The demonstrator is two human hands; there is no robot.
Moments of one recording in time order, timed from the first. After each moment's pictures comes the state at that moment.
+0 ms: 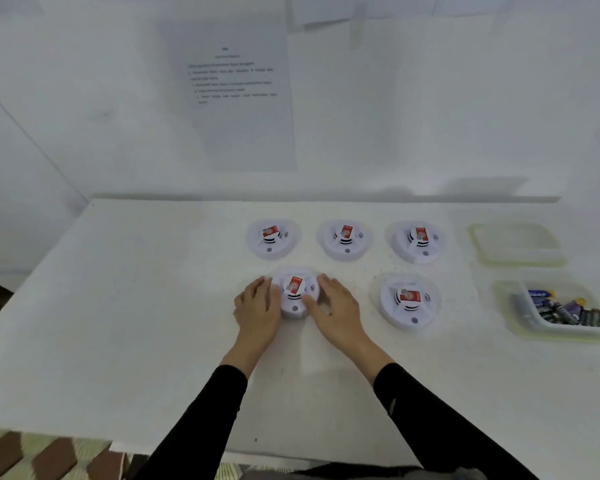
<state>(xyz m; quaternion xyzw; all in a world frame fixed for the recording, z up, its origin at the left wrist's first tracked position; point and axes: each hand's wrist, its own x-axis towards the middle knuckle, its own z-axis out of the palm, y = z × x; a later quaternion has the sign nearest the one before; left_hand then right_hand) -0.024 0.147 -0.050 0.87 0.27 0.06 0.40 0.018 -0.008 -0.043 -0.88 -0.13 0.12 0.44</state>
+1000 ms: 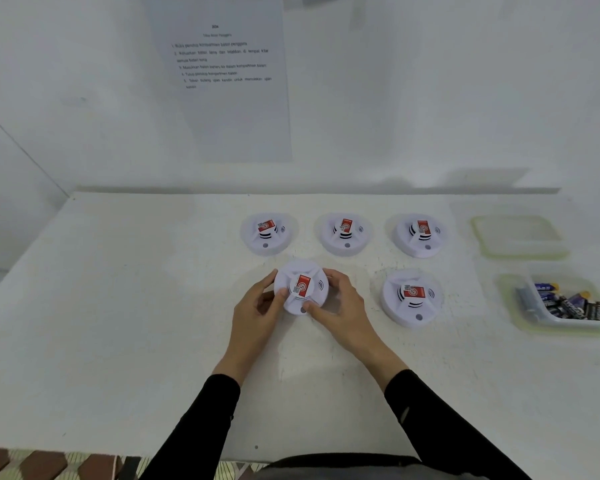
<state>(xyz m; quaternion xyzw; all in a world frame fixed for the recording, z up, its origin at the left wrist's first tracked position) -0.040 0.149 -0.047 0.79 0.16 0.12 0.59 0.019 -0.020 -0.049 -0.80 -0.13 0.09 0.58</state>
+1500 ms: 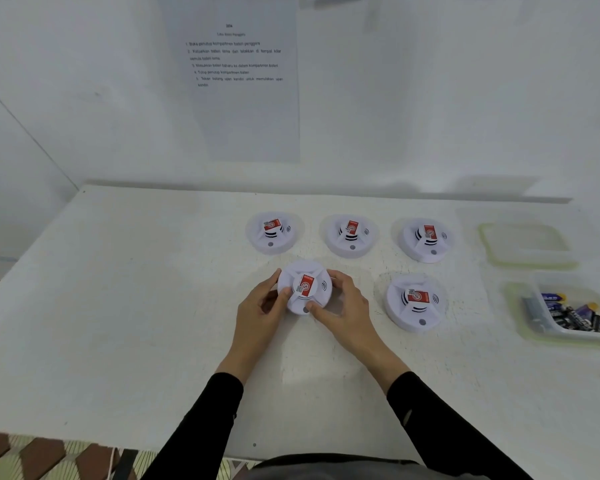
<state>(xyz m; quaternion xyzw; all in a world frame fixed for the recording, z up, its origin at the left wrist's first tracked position) -0.039 0.146 -0.048 0.79 0.16 0.14 0.57 0.020 -0.019 -0.047 -0.82 -0.14 0.07 0.55</state>
